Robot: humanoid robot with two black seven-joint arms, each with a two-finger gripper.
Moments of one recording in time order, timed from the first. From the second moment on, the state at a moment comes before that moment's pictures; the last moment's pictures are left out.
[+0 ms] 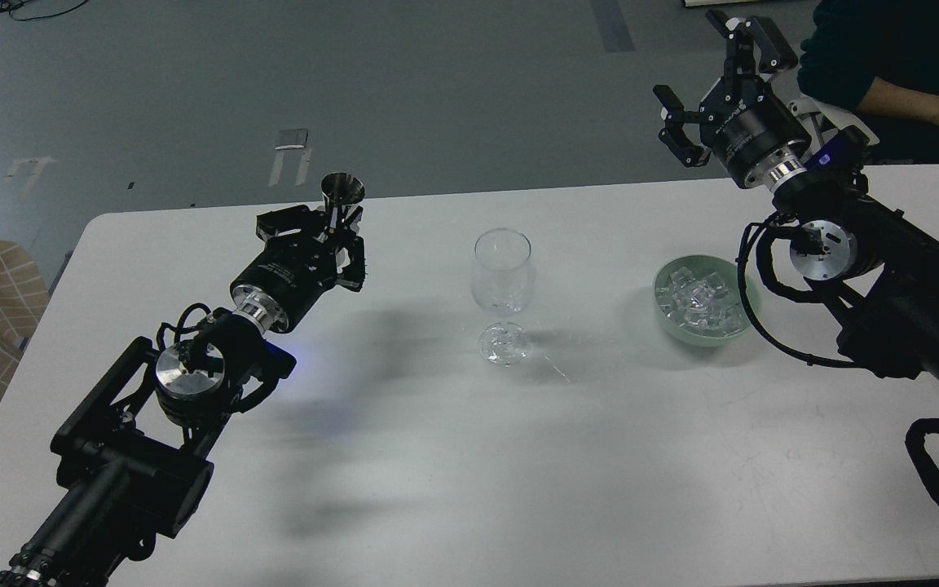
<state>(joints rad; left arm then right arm) -0.39 0.18 -1.16 -1.19 -0.22 -0.06 0.10 0.91 -0.23 0.69 0.56 -0.21 0.39 0.41</state>
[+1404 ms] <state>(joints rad) -0.41 0.06 -1.09 -1.45 0.00 0.23 0.18 0.89 -0.23 0.68 0.57 -0.21 0.39 0.41</state>
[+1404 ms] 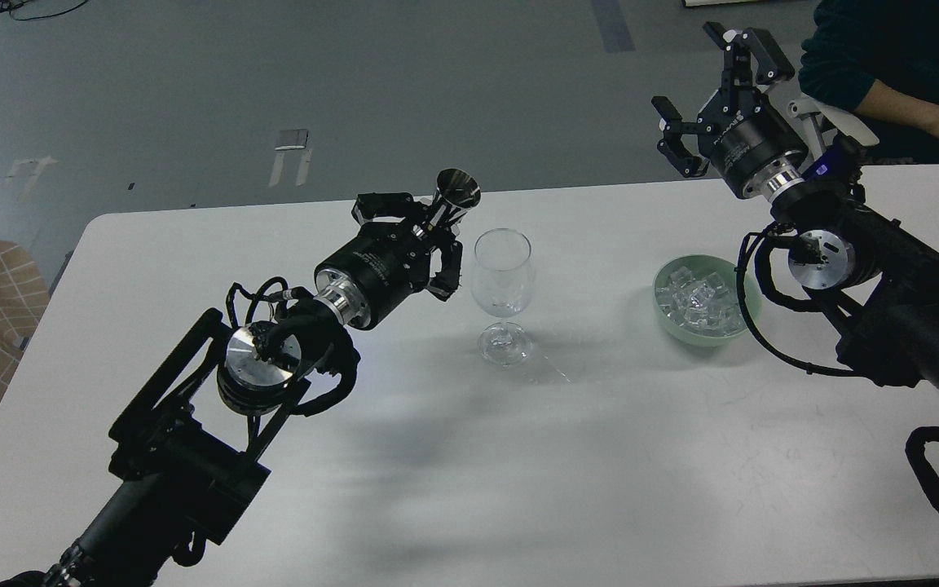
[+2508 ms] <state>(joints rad) -0.44 0.05 -1.01 -1.45 0.47 0.23 0.21 0.89 -0.23 0.69 0.57 -0.21 0.39 0.41</state>
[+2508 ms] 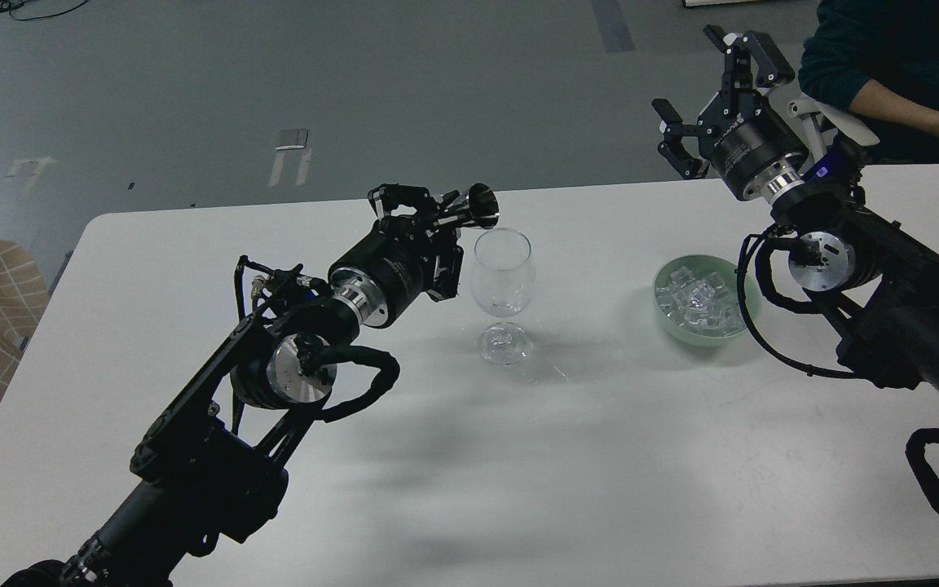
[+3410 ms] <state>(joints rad) -0.44 0.04 -0.98 -1.48 0.81 0.26 0.21 0.88 -0.23 0.69 0.57 -0.21 0.39 0.41</state>
